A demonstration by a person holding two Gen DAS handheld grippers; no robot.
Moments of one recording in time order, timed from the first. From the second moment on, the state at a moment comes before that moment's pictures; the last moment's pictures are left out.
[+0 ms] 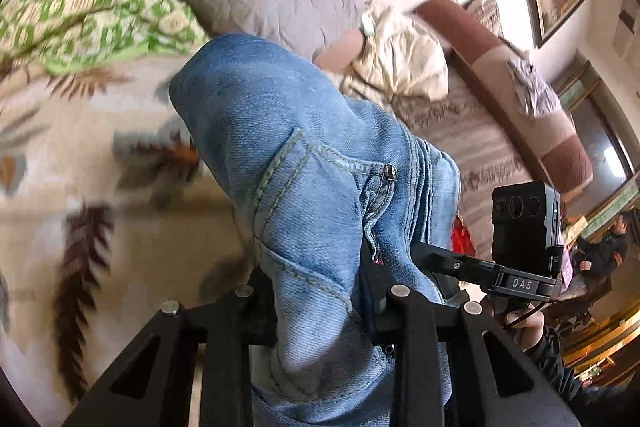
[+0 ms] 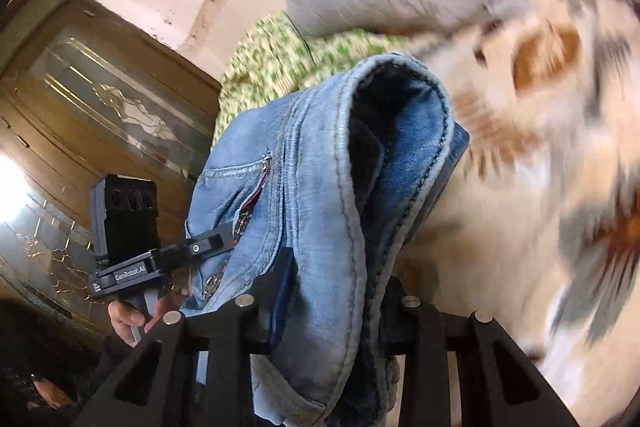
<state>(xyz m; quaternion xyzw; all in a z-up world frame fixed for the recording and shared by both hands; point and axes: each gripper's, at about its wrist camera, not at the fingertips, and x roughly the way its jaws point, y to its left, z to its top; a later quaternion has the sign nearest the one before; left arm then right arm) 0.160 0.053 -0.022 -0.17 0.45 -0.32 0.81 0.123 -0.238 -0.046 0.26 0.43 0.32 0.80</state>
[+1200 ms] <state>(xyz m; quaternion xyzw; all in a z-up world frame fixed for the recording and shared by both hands) 0.094 -0.008 -0.055 0.32 0.32 -0.26 0.85 0.128 -0.254 -0.082 0.15 0.47 0.33 0.81</state>
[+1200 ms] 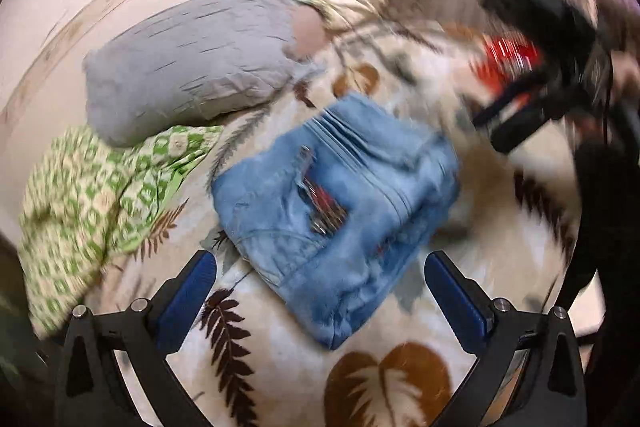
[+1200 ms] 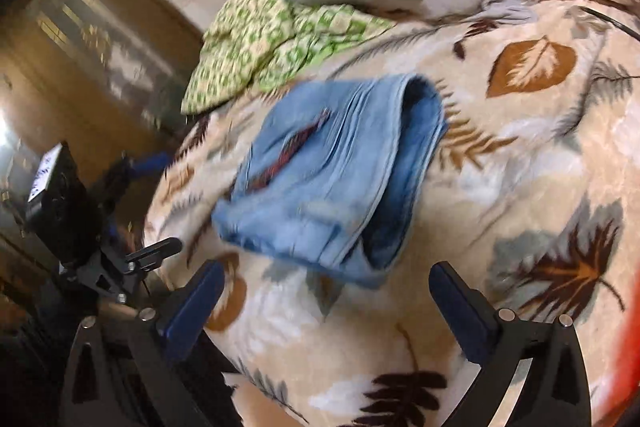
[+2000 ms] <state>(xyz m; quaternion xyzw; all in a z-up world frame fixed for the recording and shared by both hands) 0.118 -0.018 -0.075 0.37 0.36 -0.29 0.81 0.126 -0.206 -0.054 0.02 0.36 0.35 0.86</state>
